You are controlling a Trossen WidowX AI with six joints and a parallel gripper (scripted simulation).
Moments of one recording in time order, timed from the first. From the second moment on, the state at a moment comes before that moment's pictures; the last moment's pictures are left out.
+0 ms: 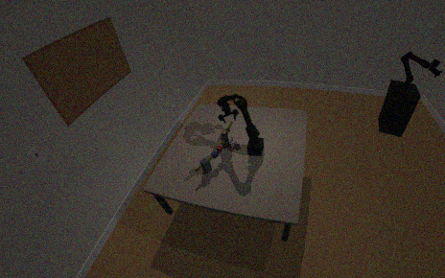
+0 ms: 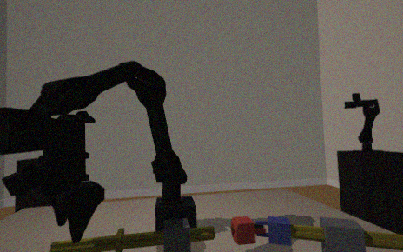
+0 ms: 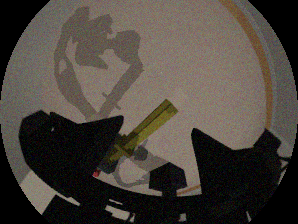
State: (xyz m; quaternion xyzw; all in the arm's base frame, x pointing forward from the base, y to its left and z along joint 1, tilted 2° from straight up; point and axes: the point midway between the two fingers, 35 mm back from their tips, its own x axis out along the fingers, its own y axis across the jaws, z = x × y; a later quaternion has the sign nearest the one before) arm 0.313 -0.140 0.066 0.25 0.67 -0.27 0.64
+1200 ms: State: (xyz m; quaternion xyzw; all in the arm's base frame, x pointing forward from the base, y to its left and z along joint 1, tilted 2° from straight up) arm 0.312 -0.139 0.018 0.42 0.57 -0.47 0.52
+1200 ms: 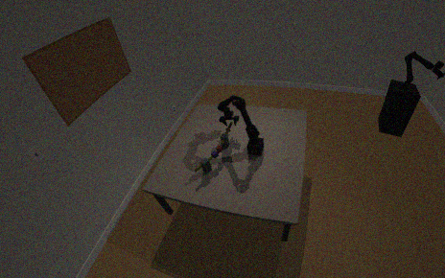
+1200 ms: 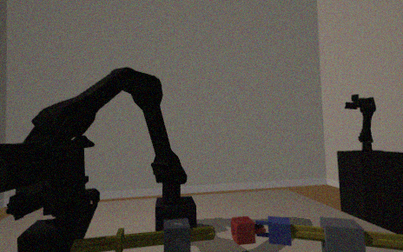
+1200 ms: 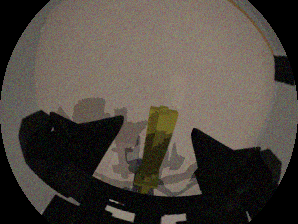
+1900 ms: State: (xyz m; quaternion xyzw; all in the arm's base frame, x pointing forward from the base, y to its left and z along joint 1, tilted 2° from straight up) arm 0.309 -0.138 0.007 0.42 0.57 -0.48 0.52
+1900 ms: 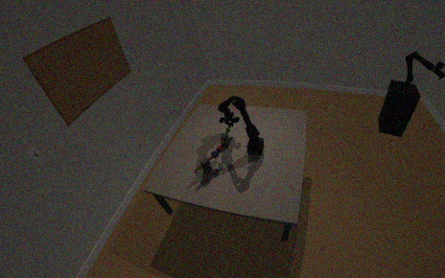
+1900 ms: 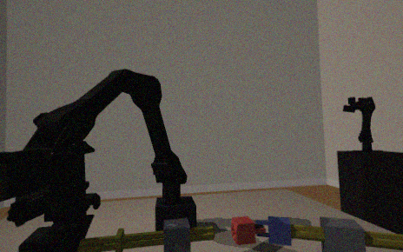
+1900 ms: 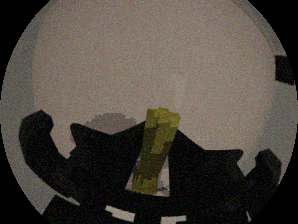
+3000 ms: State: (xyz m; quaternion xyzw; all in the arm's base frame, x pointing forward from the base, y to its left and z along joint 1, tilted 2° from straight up) arm 0.309 -0.141 0.006 0.44 0.56 -0.46 0.53
